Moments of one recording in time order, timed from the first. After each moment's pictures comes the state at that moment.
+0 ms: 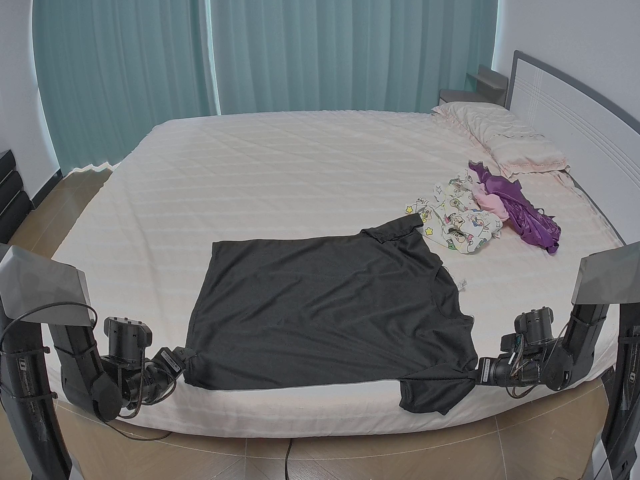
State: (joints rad) left arm -0.10 2.22 -0.30 -1.14 0.02 -0.92; right arm 0.09 2.32 -0.46 -0.96 0.23 0.31
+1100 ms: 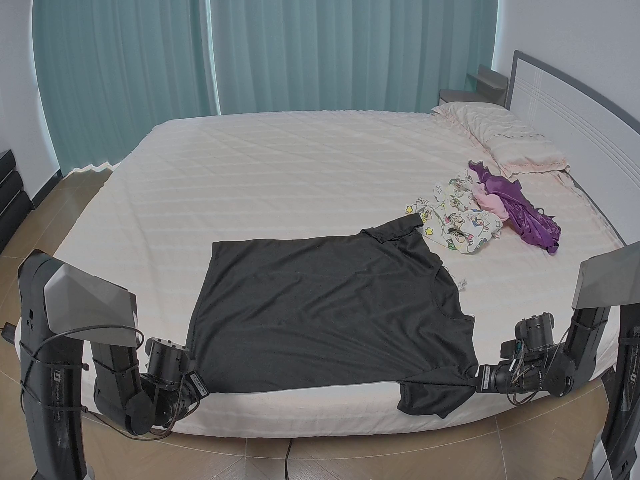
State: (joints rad) left arm -0.26 2.37 -0.36 -1.12 0.28 -0.79; right arm 0.11 2.31 -0.40 -0.98 0.23 0.30
